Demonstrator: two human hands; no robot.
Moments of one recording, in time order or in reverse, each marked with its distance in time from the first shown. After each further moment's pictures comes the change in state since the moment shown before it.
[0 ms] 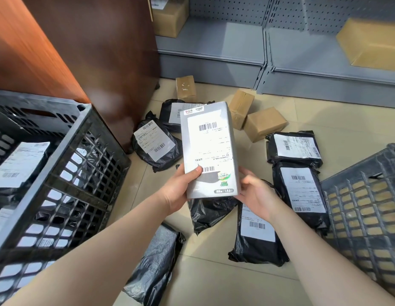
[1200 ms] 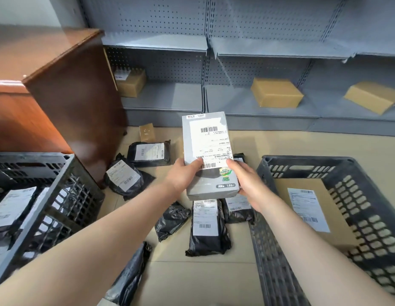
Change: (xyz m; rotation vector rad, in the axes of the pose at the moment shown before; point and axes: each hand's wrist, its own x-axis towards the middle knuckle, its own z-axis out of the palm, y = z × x) left_hand -0.130 0.097 0.204 0.629 0.139 0.205; right_hand -0.218 -0.135 -0.015 -0.330 0.304 -0.317
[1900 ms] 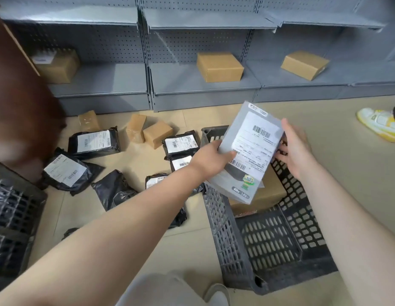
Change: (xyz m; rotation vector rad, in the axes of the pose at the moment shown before) left_hand -0.072 0.062 0.198 0.353 -0.396 0.276; right_hand -0.081 -0.005 -0.242 0.152 0.533 -0.077
